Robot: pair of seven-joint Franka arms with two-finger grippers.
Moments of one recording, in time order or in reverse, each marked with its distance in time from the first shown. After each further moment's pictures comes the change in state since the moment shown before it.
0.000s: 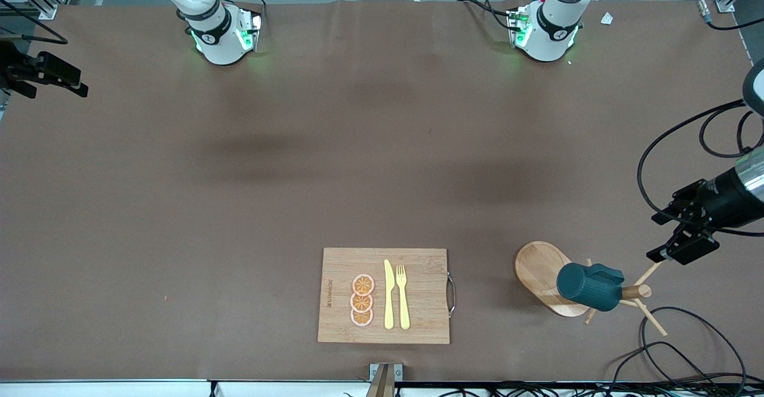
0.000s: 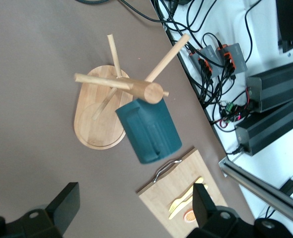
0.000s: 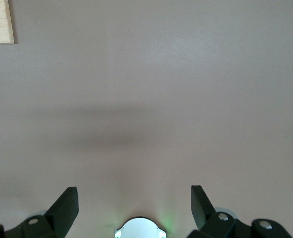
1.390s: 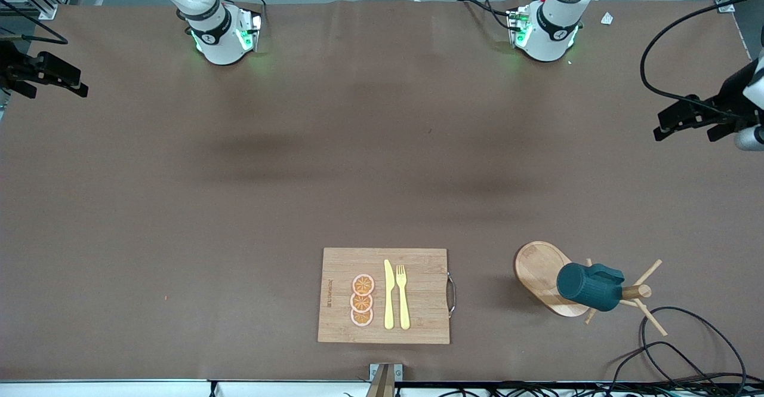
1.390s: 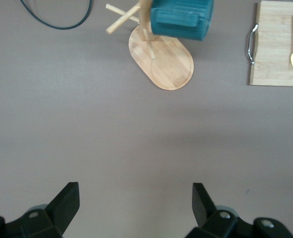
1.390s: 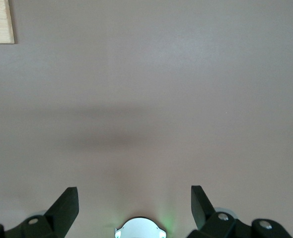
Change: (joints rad) left arm -0.005 -0.304 0.005 -0.079 0.250 -0.466 0.862; right arm 0.000 0.000 0.000 0.000 0.000 0.000 0.000
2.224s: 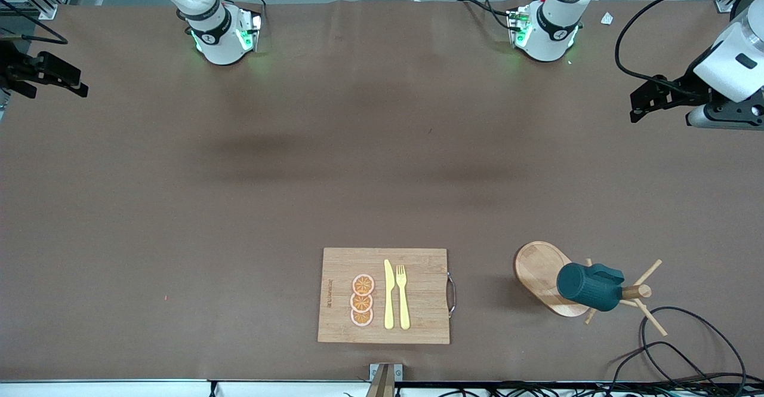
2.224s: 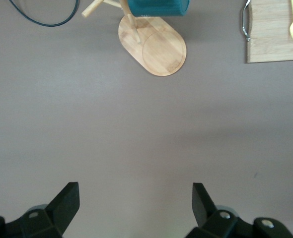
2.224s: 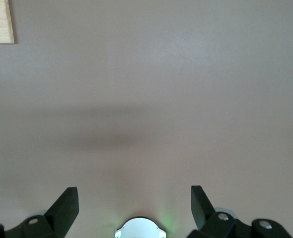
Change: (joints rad) left arm -0.081 -0.110 -0.011 -0.116 0.046 0.008 0.011; right arm 0.000 0.000 0.000 0.000 0.000 0.000 0.000
